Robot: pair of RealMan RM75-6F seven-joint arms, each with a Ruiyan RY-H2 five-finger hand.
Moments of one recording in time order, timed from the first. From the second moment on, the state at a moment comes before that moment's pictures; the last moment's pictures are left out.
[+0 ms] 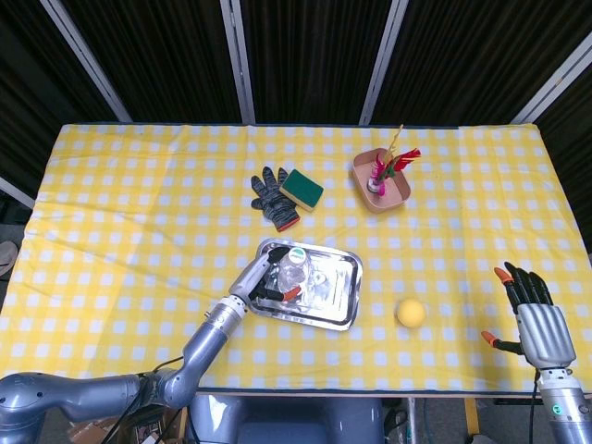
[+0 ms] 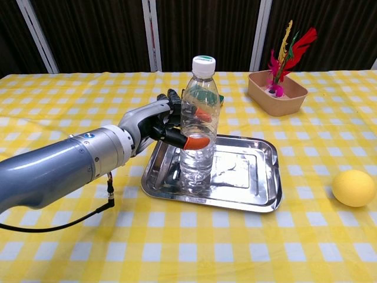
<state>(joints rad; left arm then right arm) -0.78 -1.85 -0.32 -1.46 0.95 0.84 -0.24 0.11 -1.19 0.05 -1.48 -1.50 1.41 0.12</state>
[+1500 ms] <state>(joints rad) -0.24 -1.23 -0.03 -1.69 1.42 1.44 0.11 0.10 -1.19 0.05 -1.49 -1.52 1.44 0.09</state>
